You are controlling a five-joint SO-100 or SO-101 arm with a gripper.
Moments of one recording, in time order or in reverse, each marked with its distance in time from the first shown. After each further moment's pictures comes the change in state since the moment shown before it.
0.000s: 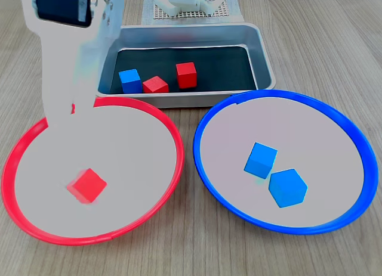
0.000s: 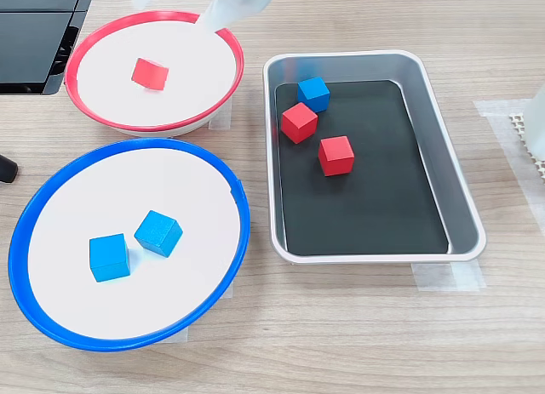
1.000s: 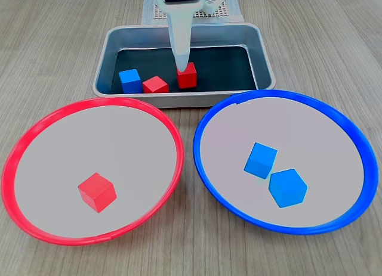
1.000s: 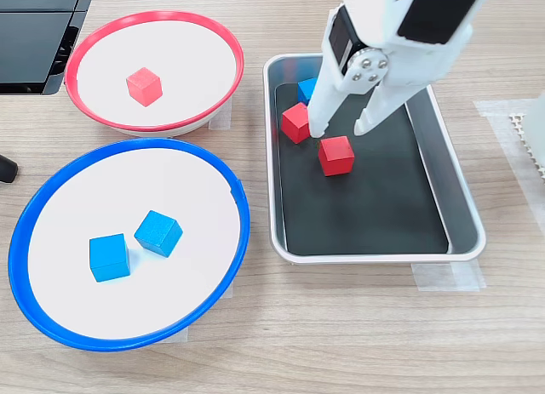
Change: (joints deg) arm -11.7 29.8 36.6 19.9 -4.1
